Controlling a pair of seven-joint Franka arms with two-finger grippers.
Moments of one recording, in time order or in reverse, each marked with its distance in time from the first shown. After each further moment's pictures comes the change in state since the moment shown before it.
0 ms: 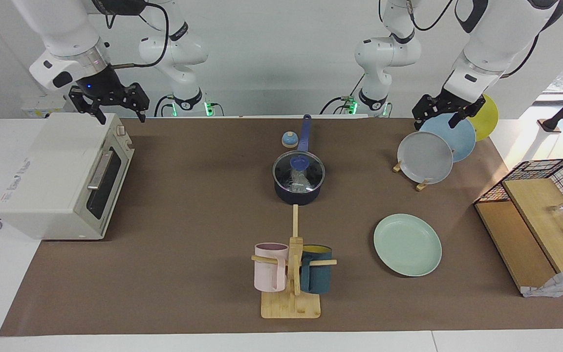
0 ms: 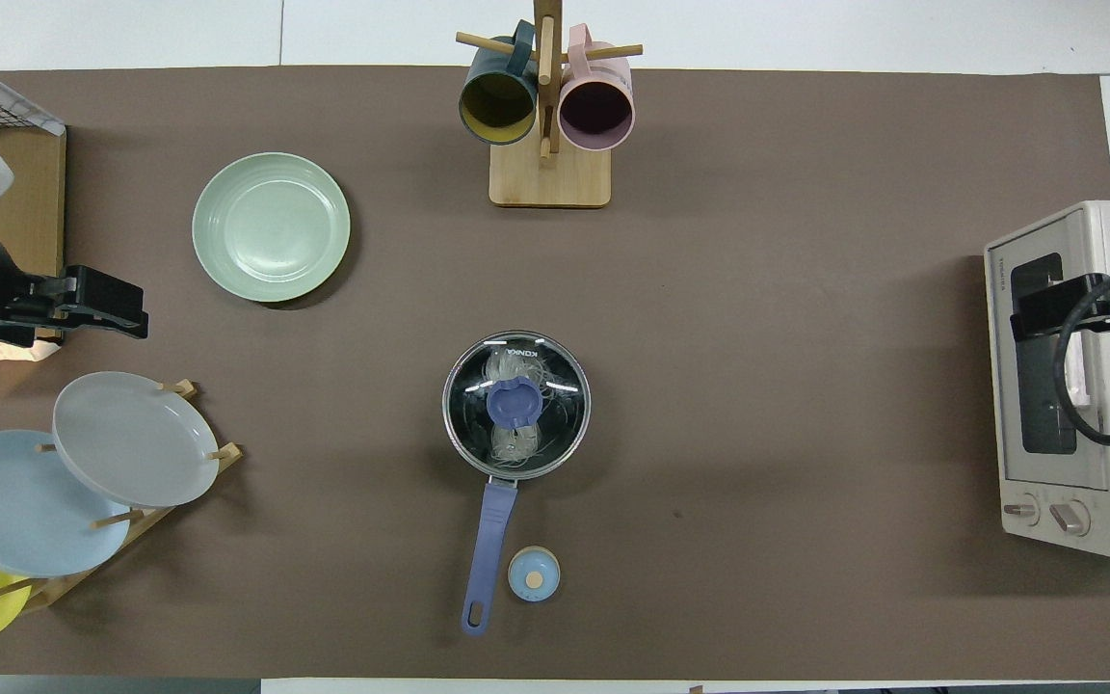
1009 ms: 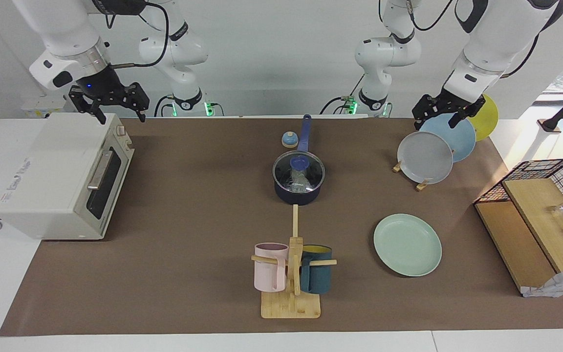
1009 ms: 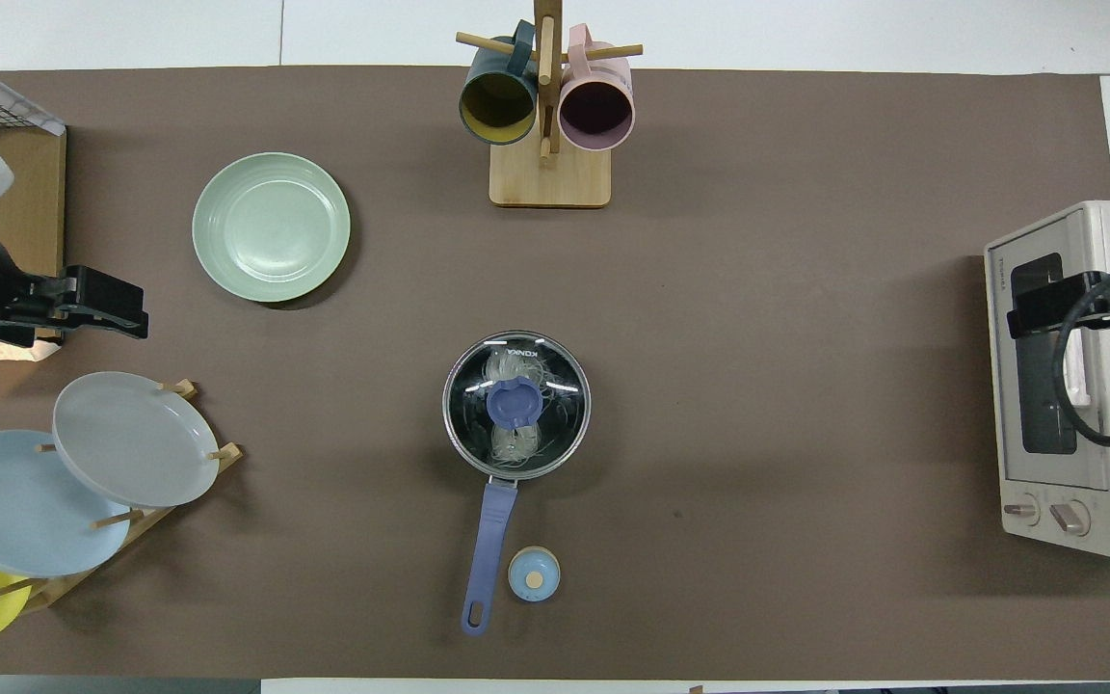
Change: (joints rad) left arm 0.000 0.000 0.000 0.000 0.000 0.000 0.000; right arm 0.008 -0.001 0.001 -0.003 0.020 0.022 0.000
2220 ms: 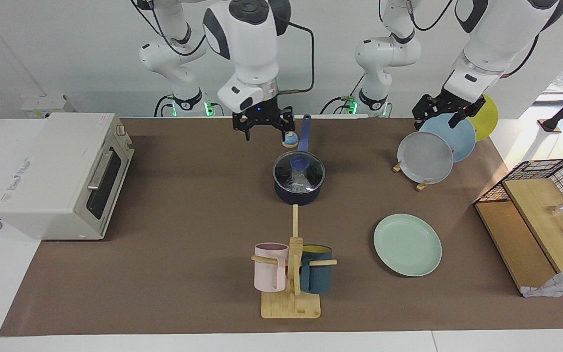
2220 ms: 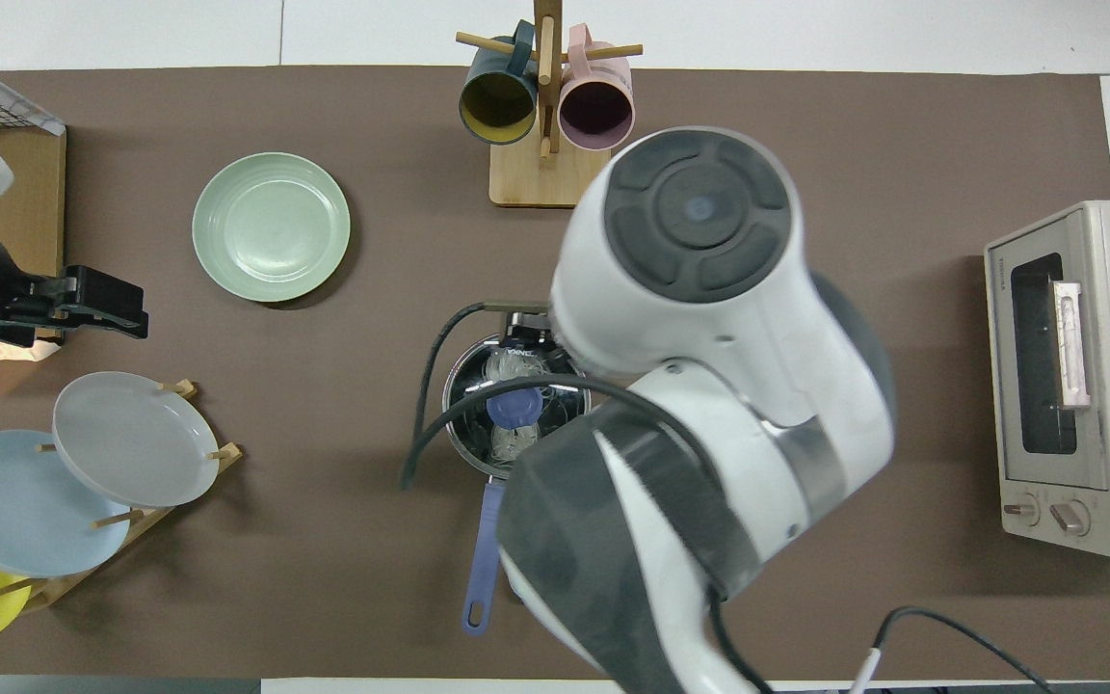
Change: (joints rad) left arm 0.000 0.000 0.000 0.000 0.000 0.000 0.000; right arm 0.562 0.293 0.044 0.145 0.051 0.235 0.777
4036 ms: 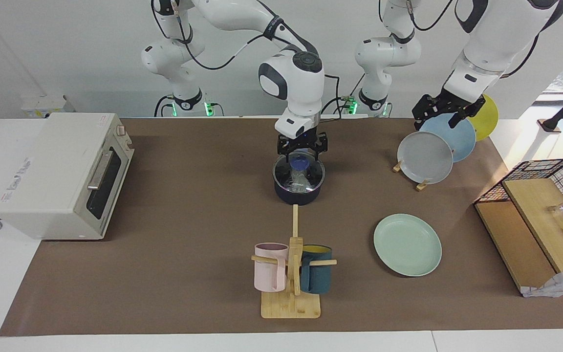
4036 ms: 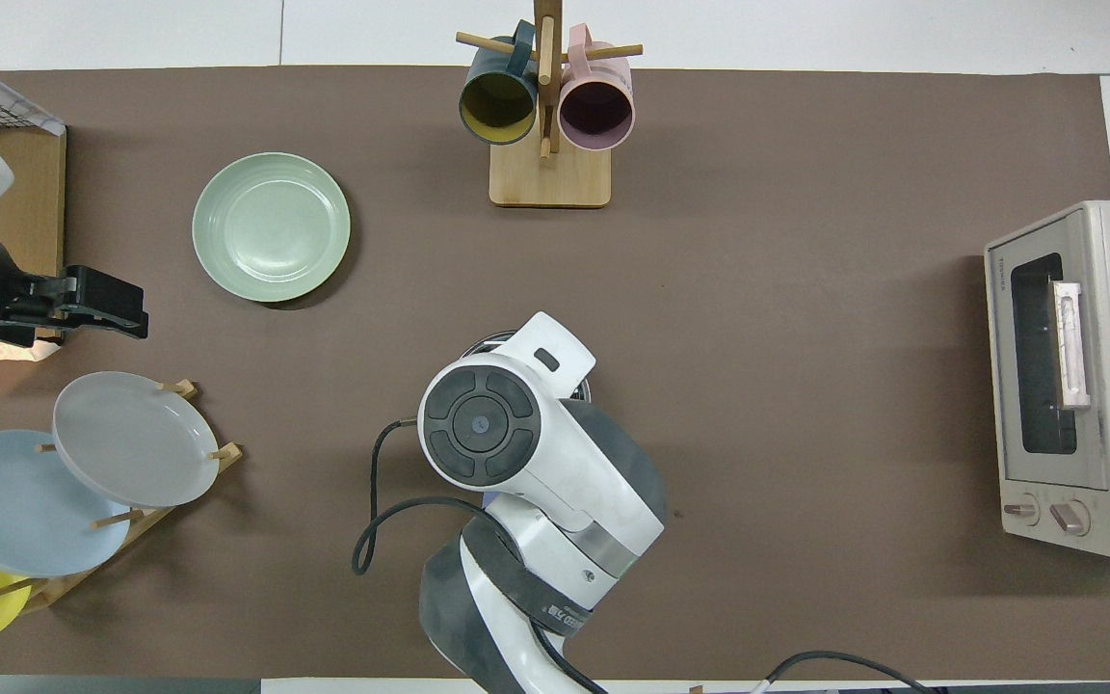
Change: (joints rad) left arm 0.000 0.000 0.000 0.000 0.000 0.000 0.000; right arm 0.144 0.034 -0.006 -0.322 -0.093 0.385 0.004
